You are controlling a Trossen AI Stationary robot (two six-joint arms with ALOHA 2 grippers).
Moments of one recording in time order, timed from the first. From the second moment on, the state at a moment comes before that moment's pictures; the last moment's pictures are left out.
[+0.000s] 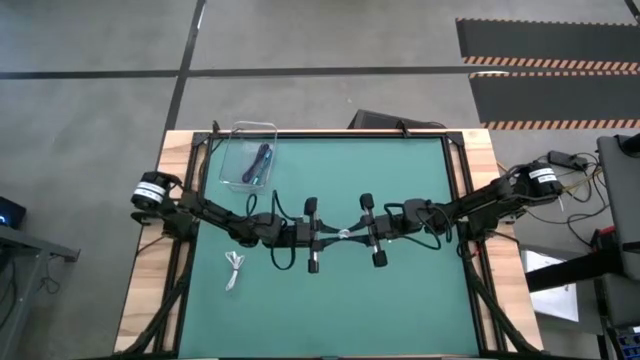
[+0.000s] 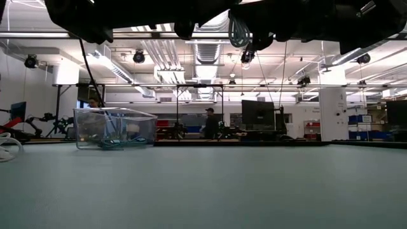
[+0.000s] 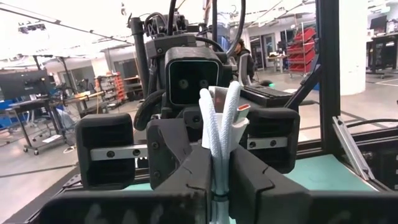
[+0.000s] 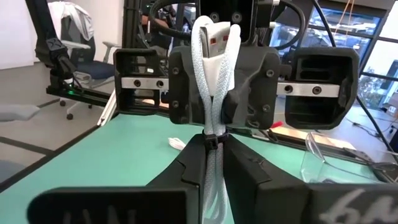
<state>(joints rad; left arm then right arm) -0.23 1.71 0.82 1.08 -0.21 0.19 0.13 1.48 0.54 0.97 -0.08 -0.18</state>
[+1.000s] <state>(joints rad) -0.23 1.66 0.81 1.01 -0.22 0.14 0.13 1.38 0.54 0.76 0.00 -0.07</state>
